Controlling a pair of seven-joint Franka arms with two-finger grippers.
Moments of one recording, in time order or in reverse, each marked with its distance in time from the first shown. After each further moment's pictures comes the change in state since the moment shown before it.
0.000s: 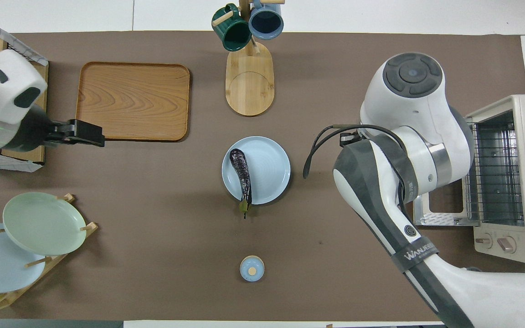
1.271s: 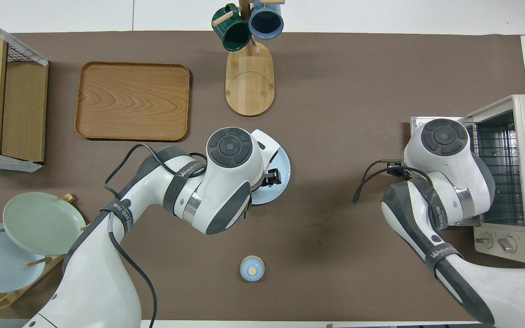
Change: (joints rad) left arm -0.505 0.378 0.001 -0.109 0.016 0.416 -0.592; right arm -0.183 -0.043 0.011 -0.379 -0.234 0.343 -0.007
